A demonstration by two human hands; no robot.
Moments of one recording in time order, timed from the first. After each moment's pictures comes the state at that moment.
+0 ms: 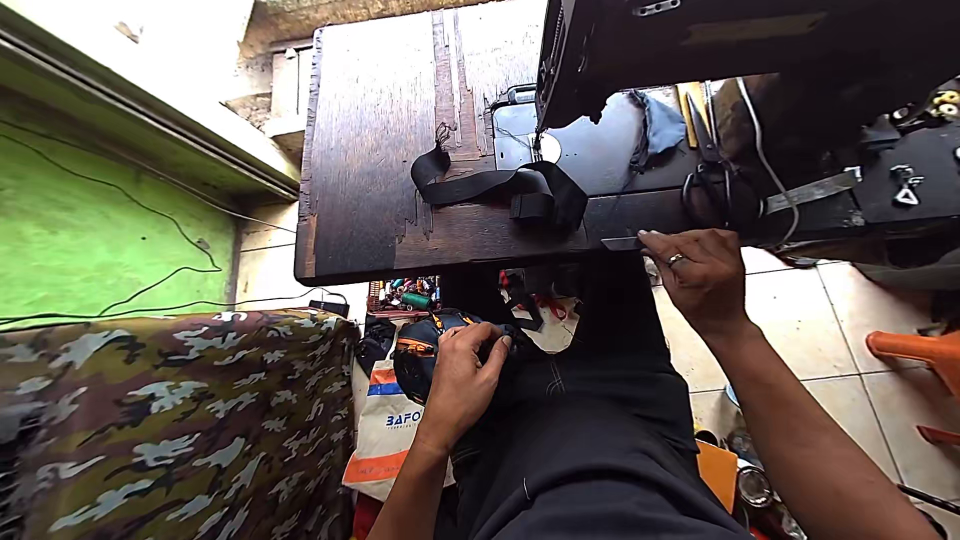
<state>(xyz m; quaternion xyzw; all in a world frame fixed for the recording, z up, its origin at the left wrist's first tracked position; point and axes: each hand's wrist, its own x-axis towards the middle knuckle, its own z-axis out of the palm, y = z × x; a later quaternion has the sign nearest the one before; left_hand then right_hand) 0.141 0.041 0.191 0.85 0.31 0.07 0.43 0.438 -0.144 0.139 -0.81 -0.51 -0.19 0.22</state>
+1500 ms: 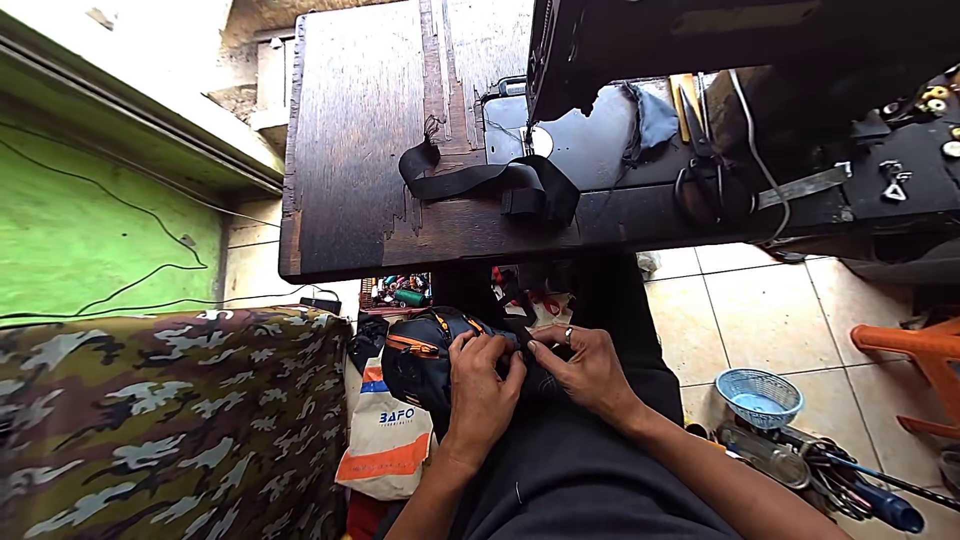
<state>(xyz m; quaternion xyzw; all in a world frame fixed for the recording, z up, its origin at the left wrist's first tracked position) 0.148 0.000 0.162 0.88 0.31 0.13 0.34 0.282 -0.112 0.150 -0.73 -0.36 0.26 0.52</state>
